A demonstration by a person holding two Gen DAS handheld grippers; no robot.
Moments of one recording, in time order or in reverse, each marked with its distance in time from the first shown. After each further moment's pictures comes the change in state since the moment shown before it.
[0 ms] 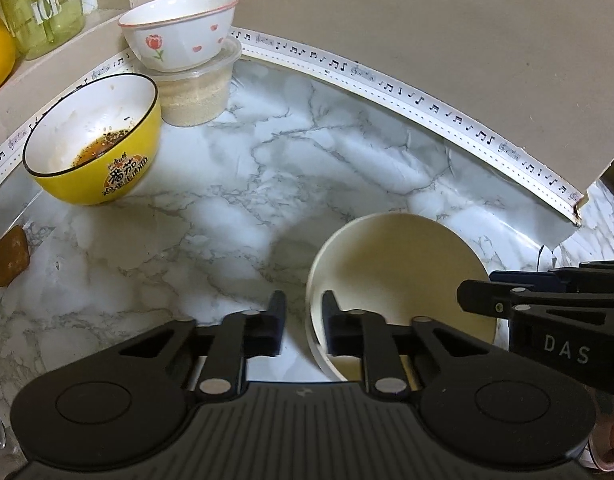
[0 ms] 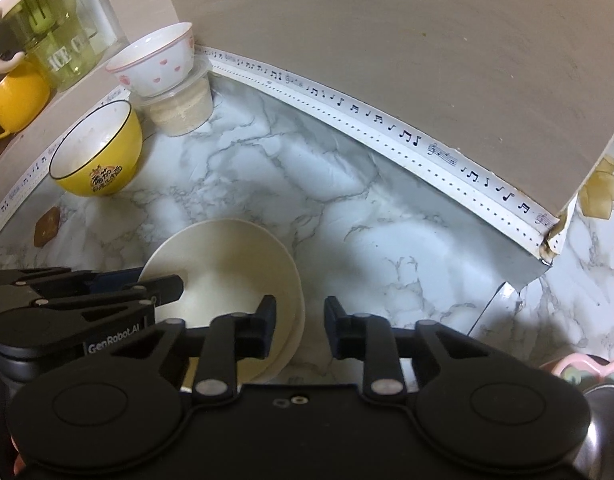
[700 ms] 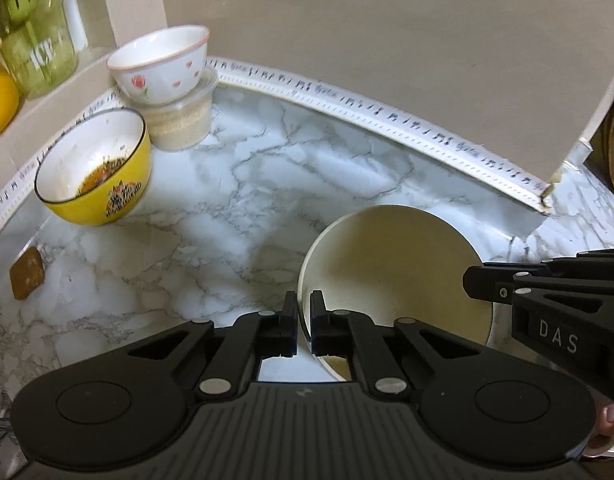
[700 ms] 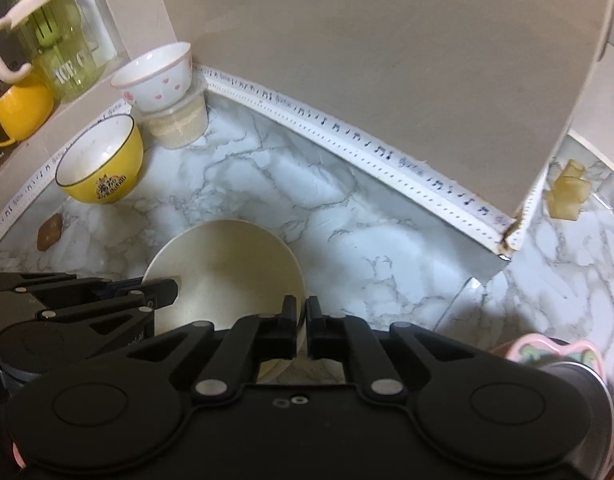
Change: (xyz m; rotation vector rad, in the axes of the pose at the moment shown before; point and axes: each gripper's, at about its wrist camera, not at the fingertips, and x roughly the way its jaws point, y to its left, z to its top) left arm -0.037 -0.031 -0.001 0.068 -0.036 0.022; right arm -0.038 0.001 -0.007 0.012 -0.047 -0.040
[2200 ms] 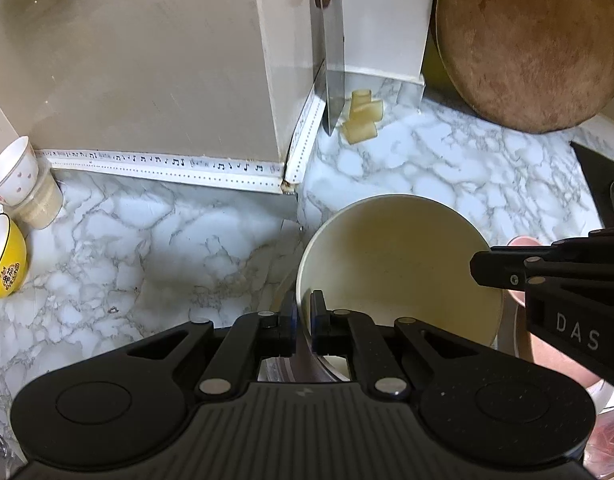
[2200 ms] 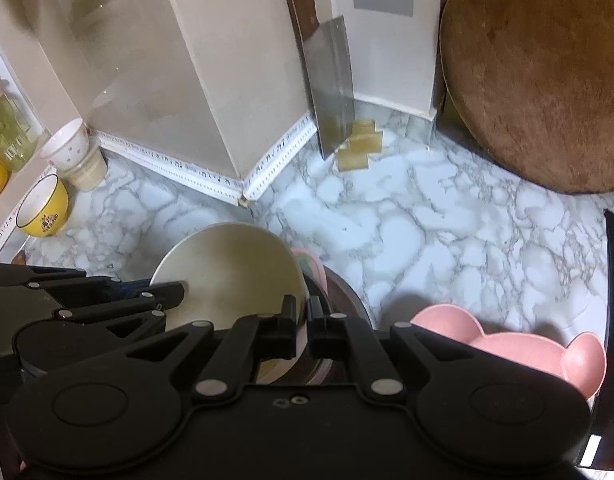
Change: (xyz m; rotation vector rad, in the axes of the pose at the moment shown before) left arm -0.050 -0.214 -0.017 0.279 0.030 -0.082; right arm -0.131 -0.166 -0.075 0.198 -0.056 -0.103
